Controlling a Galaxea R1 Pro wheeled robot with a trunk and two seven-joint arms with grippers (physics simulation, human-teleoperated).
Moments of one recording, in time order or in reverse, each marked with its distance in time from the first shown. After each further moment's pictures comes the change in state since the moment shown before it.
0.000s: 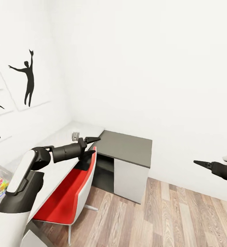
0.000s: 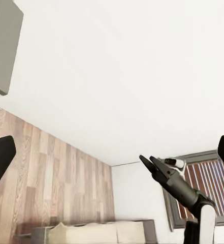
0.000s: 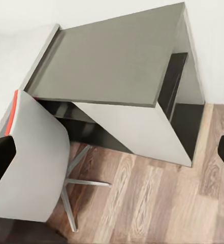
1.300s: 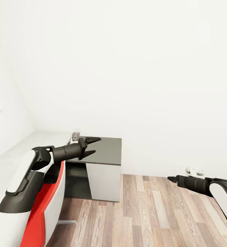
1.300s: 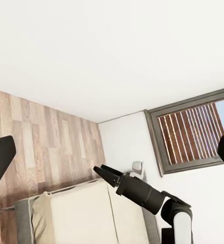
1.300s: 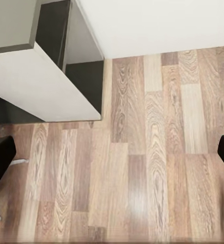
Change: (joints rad) left arm -0.001 0.000 -0.003 -0.001 -0.010 0.000 0.000; right arm -0.059 0.235 0.316 0.011 0.230 0.001 -0.348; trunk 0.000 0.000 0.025
